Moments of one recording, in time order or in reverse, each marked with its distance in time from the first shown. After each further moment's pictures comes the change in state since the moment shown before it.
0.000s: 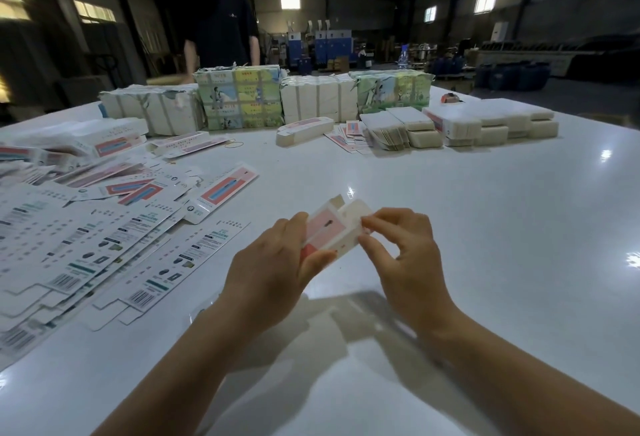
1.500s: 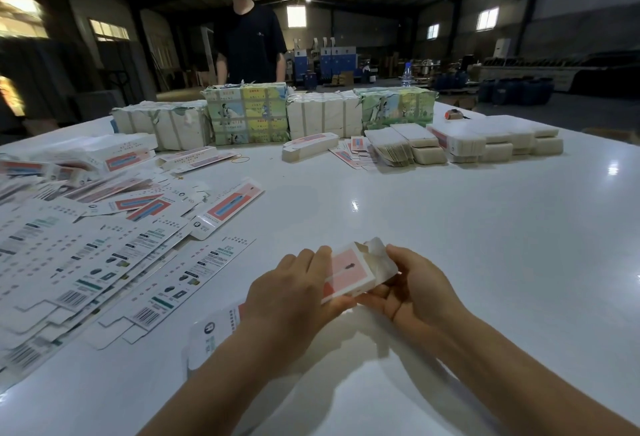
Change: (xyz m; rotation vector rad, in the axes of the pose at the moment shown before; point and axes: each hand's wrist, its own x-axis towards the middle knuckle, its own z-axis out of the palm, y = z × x) left_hand -0.006 0.007 0.011 0.277 -0.072 0.039; right_hand 0.013 -0.009 -0.003 1.055 -0.158 1.065
